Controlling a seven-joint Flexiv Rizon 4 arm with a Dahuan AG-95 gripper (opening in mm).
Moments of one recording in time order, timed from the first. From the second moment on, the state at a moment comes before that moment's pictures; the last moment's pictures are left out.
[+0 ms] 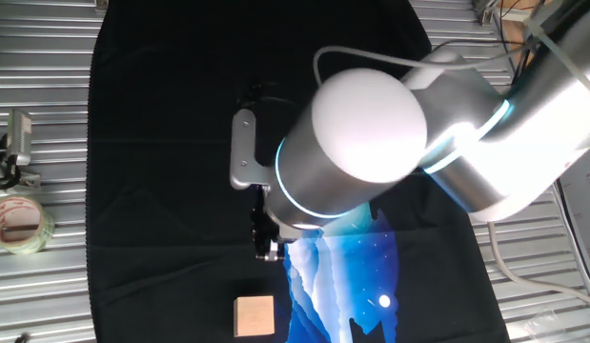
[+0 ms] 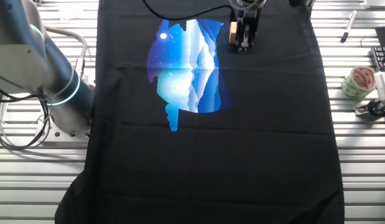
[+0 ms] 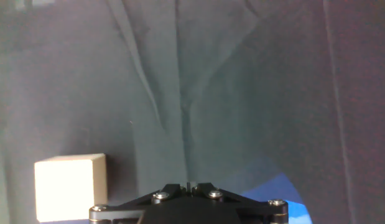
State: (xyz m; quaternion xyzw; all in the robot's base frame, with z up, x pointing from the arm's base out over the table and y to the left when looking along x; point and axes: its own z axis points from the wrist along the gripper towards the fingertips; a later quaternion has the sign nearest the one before) arm 0.502 0.151 0.108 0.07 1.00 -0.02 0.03
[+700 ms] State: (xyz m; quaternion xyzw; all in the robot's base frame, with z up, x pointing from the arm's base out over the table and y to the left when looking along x) arm 0.502 0.162 0.099 0.04 1.00 -0.02 0.02
